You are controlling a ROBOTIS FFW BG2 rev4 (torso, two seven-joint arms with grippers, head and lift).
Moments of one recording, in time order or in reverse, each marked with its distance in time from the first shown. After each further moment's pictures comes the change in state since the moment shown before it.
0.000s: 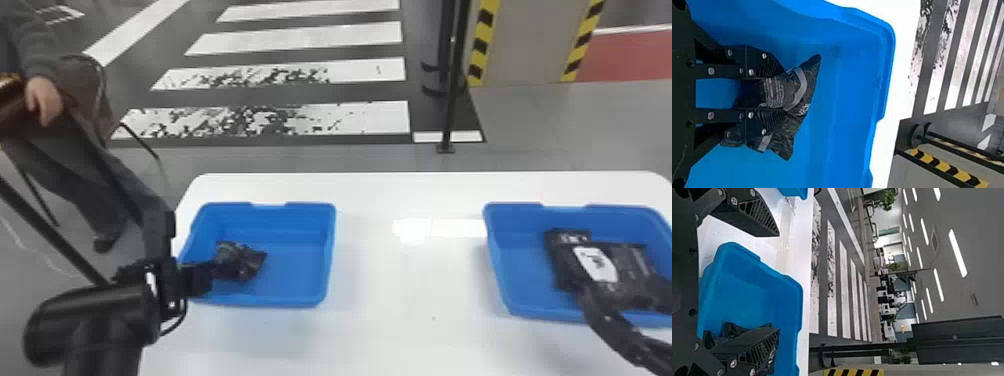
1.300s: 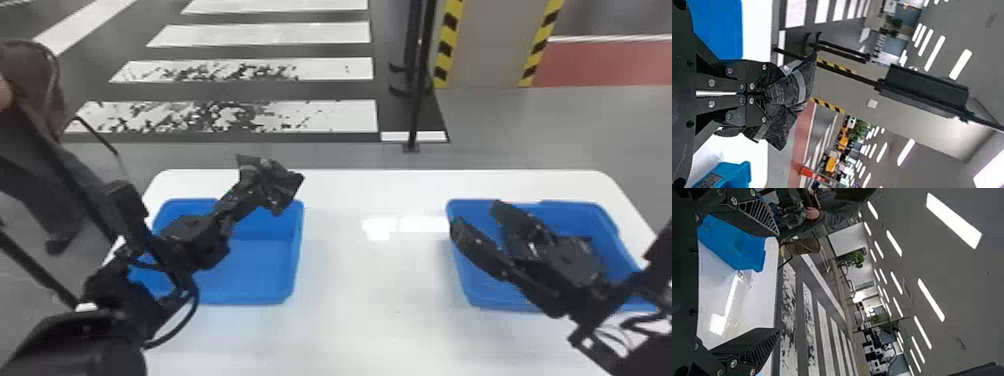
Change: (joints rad) left arm 0.250 -0.039 -0.187 -0.419 0.460 -0.462 0.009; right arm -0.257 -0.069 0.221 0.014 -0.223 0.124 0.024
